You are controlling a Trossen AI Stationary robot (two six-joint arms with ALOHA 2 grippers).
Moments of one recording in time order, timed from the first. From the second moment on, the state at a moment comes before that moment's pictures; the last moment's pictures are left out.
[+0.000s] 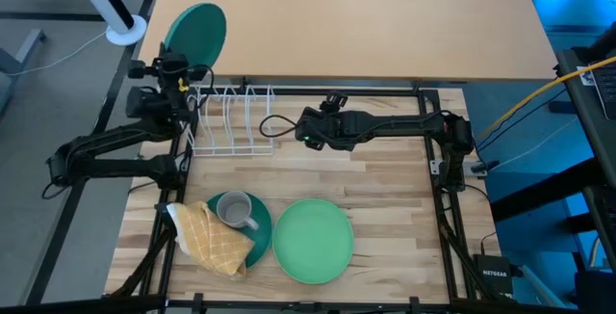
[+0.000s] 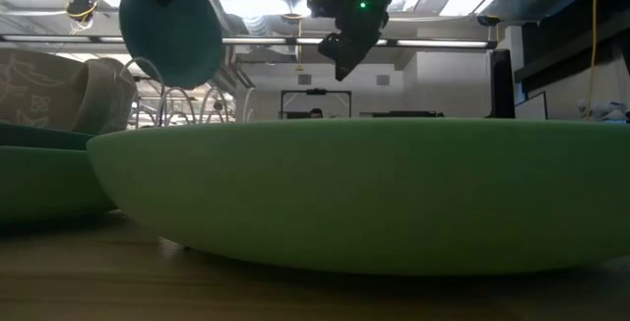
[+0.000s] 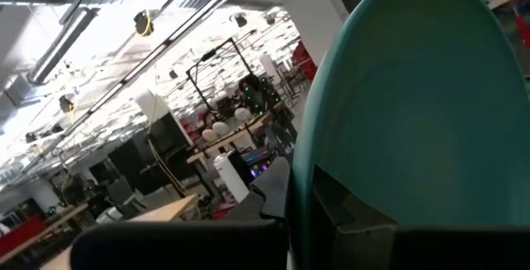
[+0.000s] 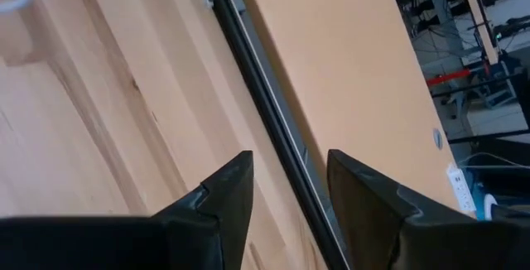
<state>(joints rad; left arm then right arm) 0.49 0.89 0.69 1.03 -1.36 1.35 -0.09 1.90 1.67 -0.82 0.82 0.00</state>
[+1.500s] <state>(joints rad) 0.42 1.02 0.69 0.38 -1.58 0.76 -0.09 1.90 1.67 -0.70 0.70 -0.03</state>
